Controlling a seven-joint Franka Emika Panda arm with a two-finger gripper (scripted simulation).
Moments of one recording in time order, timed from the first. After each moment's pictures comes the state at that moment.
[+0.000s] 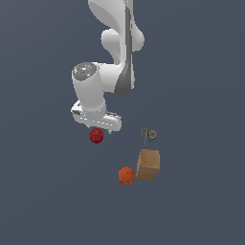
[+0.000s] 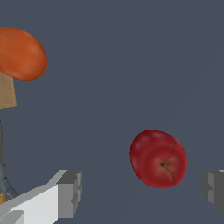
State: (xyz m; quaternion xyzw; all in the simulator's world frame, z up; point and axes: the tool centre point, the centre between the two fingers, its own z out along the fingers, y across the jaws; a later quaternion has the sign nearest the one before) arm -0.028 -0.104 0.140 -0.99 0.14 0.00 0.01
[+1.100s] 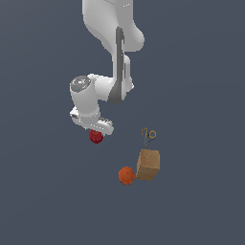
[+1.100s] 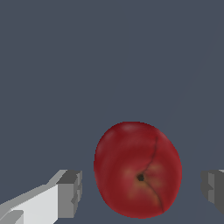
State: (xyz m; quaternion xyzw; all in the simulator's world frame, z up) arm -0.057 -0.140 0.080 -0.98 0.18 0.00 0.00
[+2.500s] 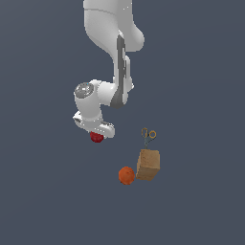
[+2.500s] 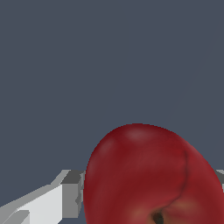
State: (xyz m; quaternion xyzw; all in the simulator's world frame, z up) arm -0.058 -0.134 0.054 -0.98 0.18 0.00 0.00
